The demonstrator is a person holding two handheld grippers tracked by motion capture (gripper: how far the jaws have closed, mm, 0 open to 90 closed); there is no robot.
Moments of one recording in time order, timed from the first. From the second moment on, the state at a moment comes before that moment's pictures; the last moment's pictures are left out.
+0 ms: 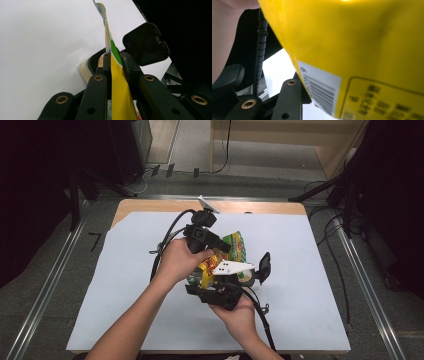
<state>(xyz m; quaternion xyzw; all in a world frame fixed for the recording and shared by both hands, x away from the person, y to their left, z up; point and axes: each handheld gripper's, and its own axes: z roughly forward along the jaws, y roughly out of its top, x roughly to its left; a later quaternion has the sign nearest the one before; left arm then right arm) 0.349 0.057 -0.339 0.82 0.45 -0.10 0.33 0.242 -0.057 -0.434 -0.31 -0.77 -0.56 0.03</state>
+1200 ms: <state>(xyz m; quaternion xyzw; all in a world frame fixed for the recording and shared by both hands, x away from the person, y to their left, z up) 0.342 0.066 -0.338 0.82 0.45 -0.10 0.33 0.242 -0.051 -0.436 -0.29 -0.78 -0.56 0.03</state>
